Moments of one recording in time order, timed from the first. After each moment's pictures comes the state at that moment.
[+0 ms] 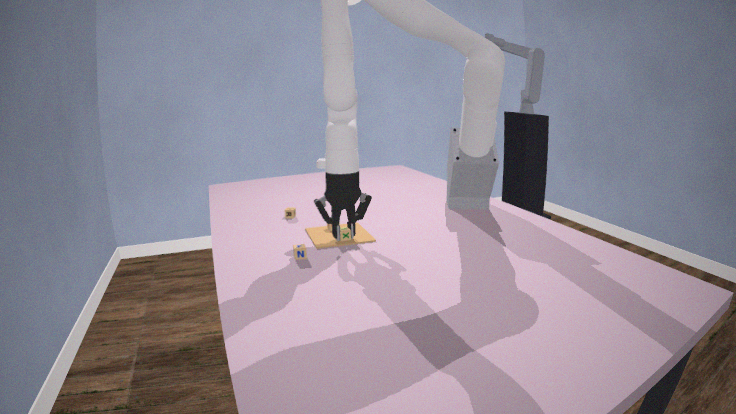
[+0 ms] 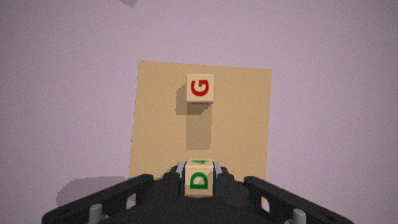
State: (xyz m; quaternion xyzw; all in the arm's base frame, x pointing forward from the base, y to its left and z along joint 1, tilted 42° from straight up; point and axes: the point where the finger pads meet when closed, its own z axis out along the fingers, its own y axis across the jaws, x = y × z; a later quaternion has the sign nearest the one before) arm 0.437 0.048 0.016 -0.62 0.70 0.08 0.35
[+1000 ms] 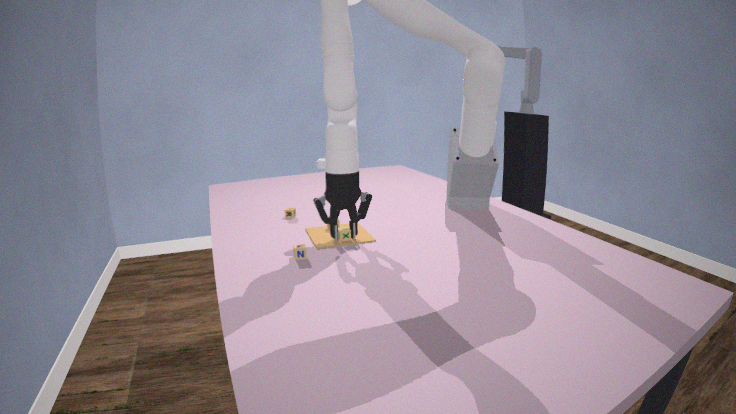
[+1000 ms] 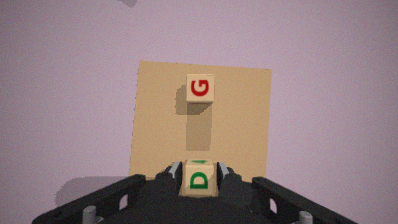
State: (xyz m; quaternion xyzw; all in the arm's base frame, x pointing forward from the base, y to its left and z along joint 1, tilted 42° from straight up) arm 0.437 0.048 0.016 -0.62 0.70 0.08 0.35
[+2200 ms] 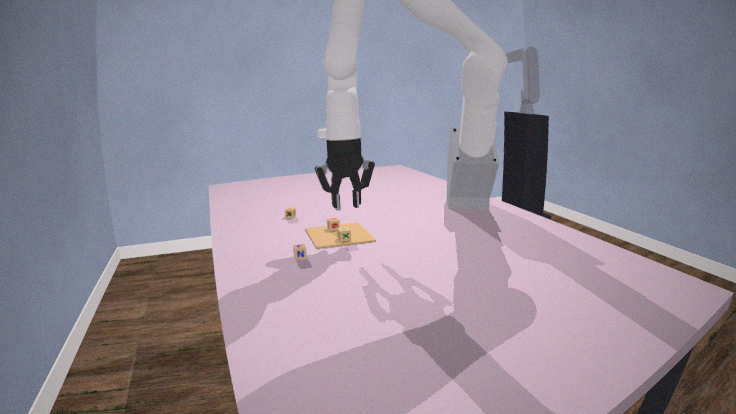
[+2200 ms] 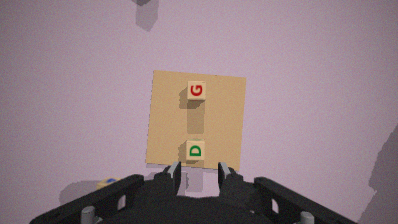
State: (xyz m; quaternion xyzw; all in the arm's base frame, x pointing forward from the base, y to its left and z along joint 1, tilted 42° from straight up) arm 0.404 0.016 0.075 -0.63 0.69 0.09 0.35
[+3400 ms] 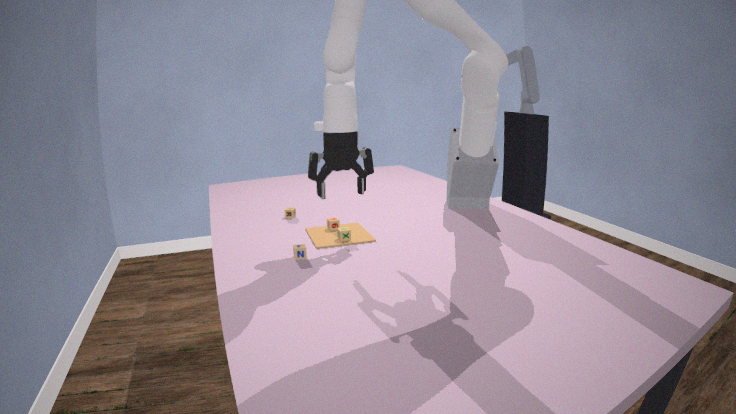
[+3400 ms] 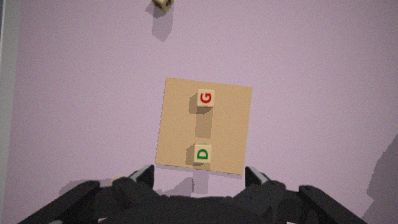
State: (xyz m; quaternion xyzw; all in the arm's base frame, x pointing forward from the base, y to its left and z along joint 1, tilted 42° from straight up) arm 0.405 0.001 0.086 -0.64 0.68 0.07 0.35
